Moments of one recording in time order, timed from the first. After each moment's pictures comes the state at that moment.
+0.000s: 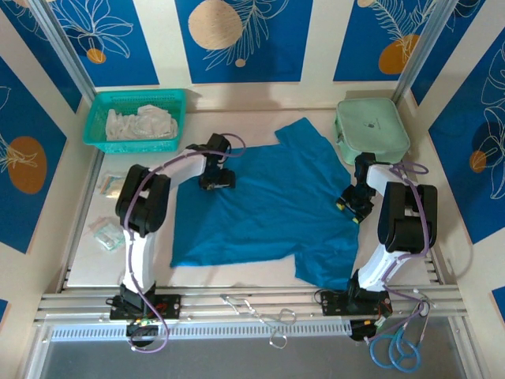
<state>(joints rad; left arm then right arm) -0.46 2.12 1.56 -0.73 0.01 -0.43 -0.13 1.74 1.03 -0.86 -0.04 0.73</state>
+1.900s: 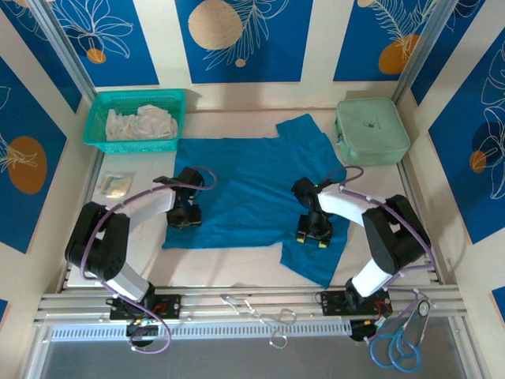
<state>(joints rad) -0.43 1.60 0.92 -0.81 -0.03 -0.53 0.48 1.61 0.88 -0.98 -0.05 0.79</state>
